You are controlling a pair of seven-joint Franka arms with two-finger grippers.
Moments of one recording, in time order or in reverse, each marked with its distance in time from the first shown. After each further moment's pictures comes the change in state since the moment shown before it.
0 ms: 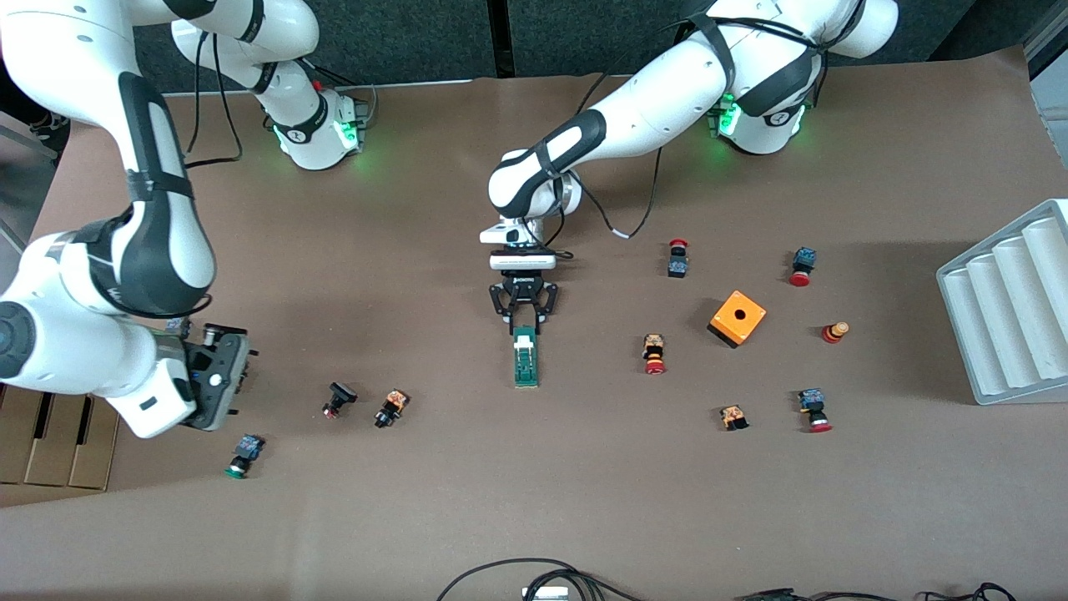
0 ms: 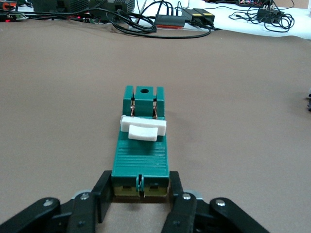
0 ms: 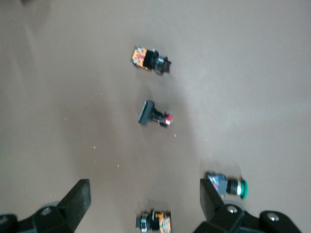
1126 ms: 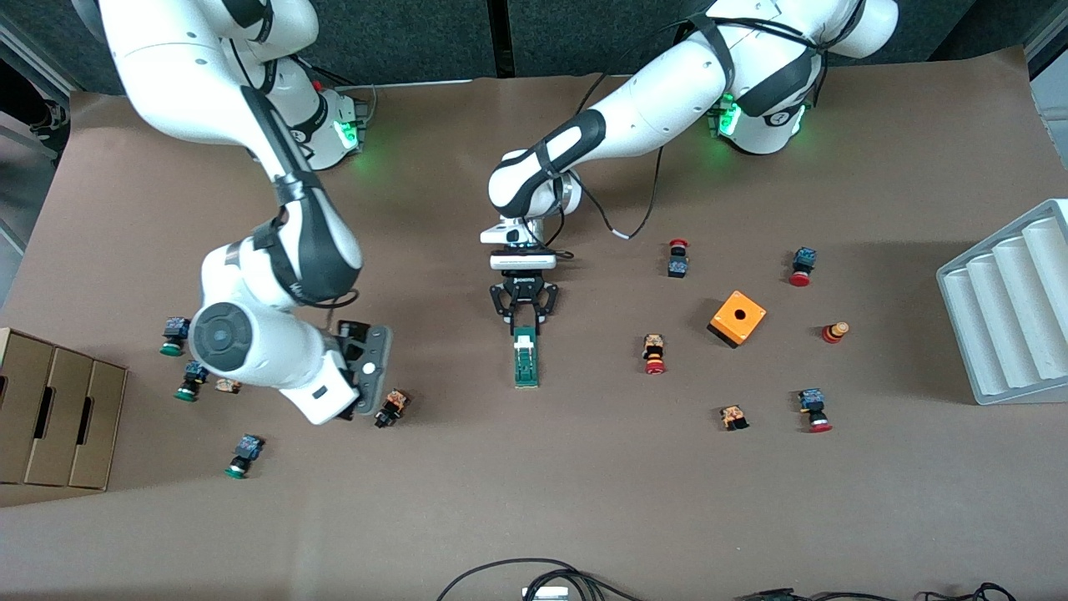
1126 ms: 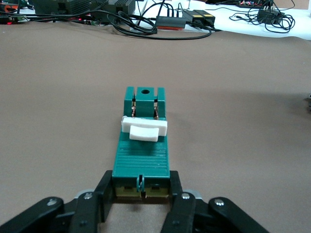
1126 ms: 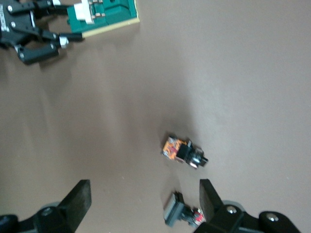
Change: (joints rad) left arm -0.002 0.001 0.001 -0.001 0.002 -0.009 0.000; right arm 0.253 0.093 0.002 0.001 0.046 0.109 0.183
